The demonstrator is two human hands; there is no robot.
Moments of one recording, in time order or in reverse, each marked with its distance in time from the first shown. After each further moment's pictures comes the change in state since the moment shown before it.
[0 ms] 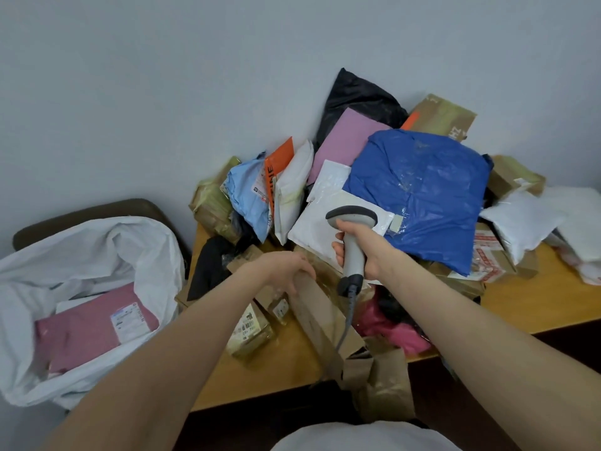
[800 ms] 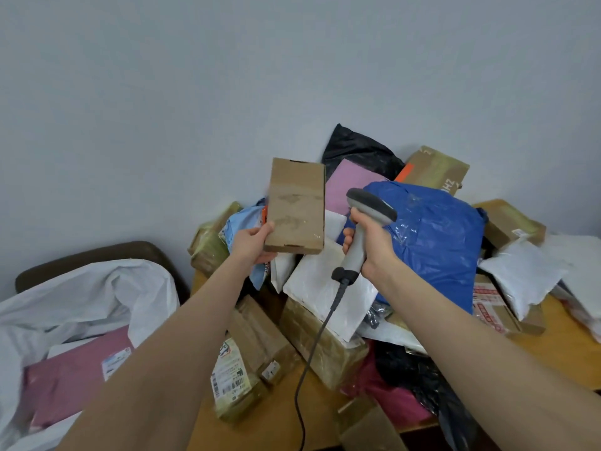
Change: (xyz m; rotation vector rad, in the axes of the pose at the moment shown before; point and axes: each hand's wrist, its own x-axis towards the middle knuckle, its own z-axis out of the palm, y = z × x) left_hand 0.016 -0.049 -0.095 -1.520 0.859 -0.585; right_hand 0.002 -0.089 0.015 0.224 0.042 -0.403
